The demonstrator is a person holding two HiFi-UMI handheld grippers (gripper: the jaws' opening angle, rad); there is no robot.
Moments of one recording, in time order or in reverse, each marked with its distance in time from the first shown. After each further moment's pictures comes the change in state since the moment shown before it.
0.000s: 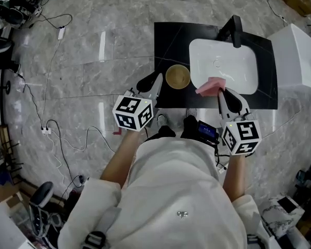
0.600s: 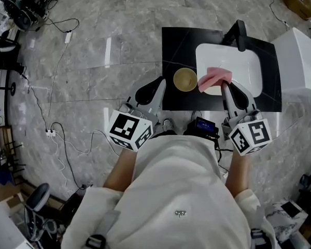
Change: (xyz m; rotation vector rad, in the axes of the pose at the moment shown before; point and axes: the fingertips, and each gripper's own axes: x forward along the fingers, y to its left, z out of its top) left arm -0.072 -0.042 0.070 0.189 -0.155 -0.071; right arm -0.013 0.036 0.071 0.042 -0.288 0.131
